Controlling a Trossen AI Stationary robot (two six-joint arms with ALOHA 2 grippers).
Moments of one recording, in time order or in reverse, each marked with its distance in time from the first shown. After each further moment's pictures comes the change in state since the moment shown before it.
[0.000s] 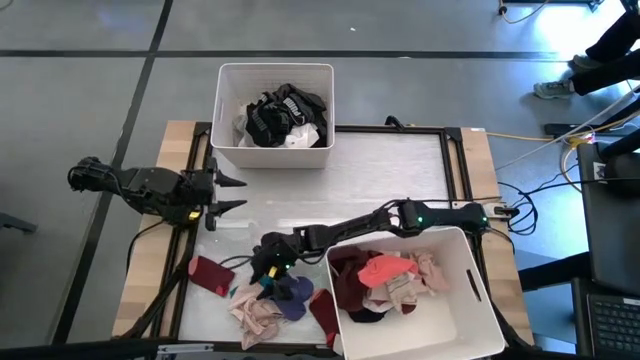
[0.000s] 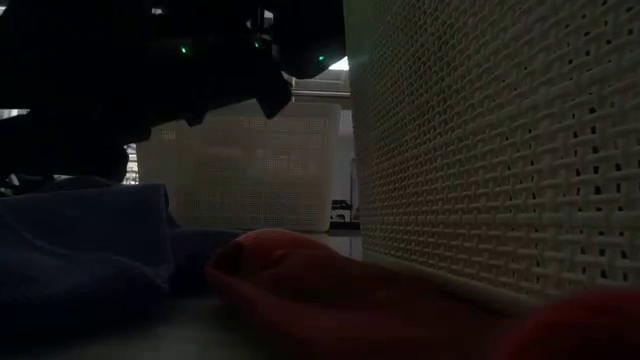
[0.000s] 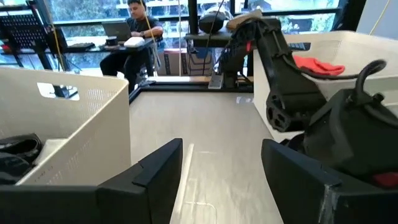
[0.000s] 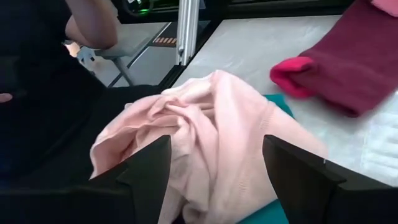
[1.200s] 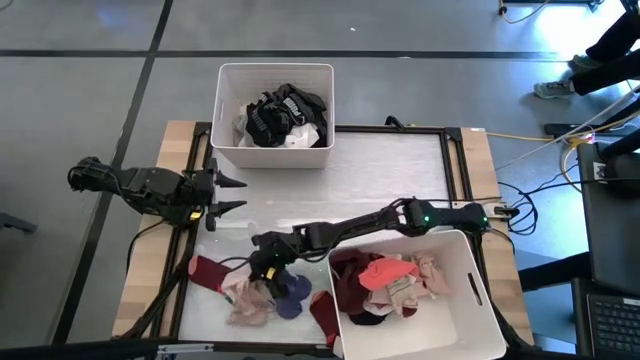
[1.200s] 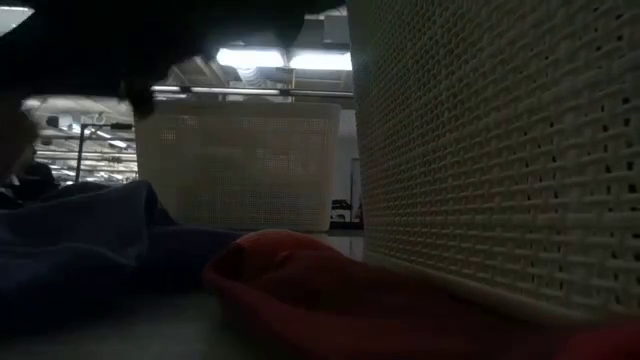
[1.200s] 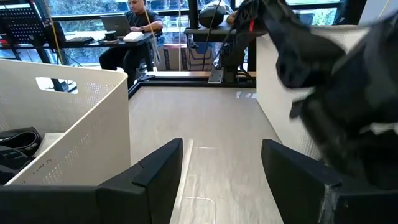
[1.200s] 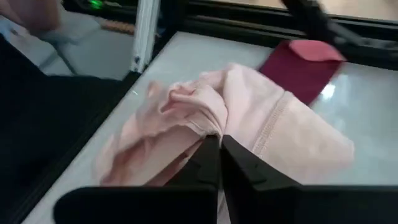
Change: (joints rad) left arm 0.000 0.001 0.000 -0.023 0.000 -0.013; right arm 0.024 -0.070 0.083 -0.211 0.246 -0.157
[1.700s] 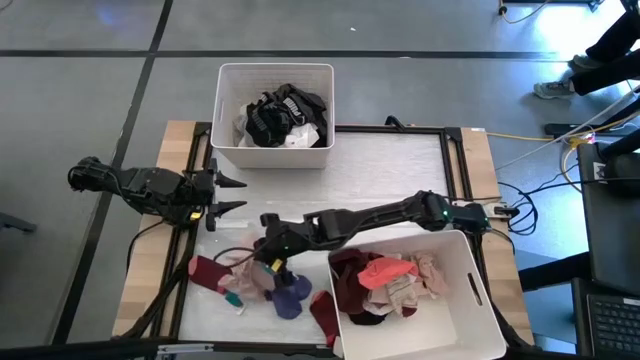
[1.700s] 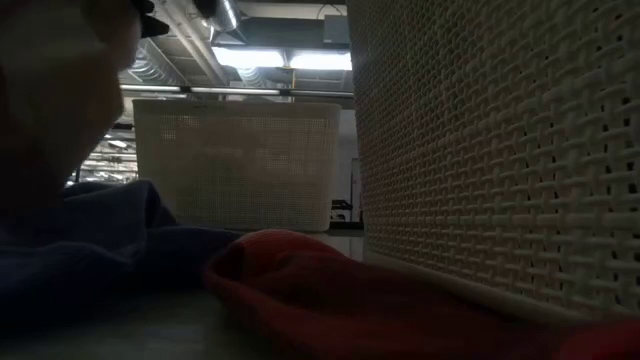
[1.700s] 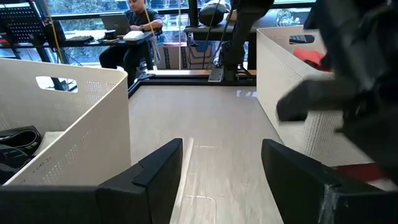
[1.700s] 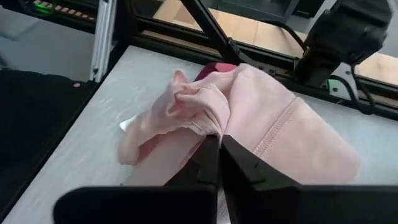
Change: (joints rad) left arm 0.000 0.000 0.000 -0.006 0.000 0.000; right arm 0.020 -0.177 0.087 -0.318 0.276 -0.077
